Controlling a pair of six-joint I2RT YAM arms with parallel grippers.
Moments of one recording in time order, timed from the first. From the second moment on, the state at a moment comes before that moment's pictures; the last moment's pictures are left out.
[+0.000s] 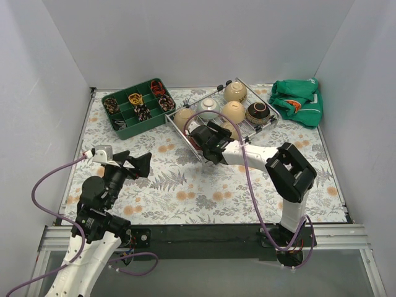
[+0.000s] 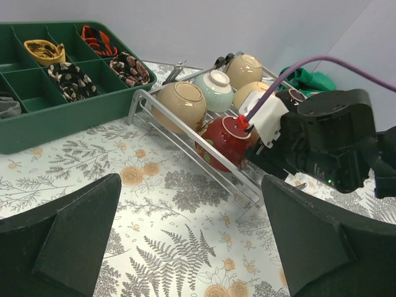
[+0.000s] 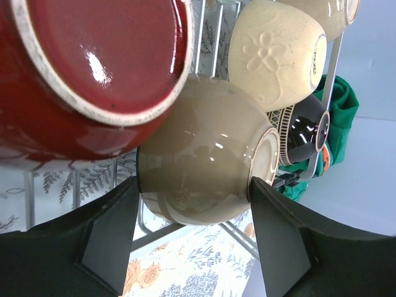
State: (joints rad) left arm -0.36 0.23 0.50 -0.21 -0.06 -0.37; right arm 0.88 1.87 1.23 -0.20 0.77 -0.50
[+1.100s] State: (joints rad) left arm -0.36 0.56 0.55 -0.16 0.15 -0.43; right arm 0.81 1.69 1.36 -0.43 0.49 -0.14
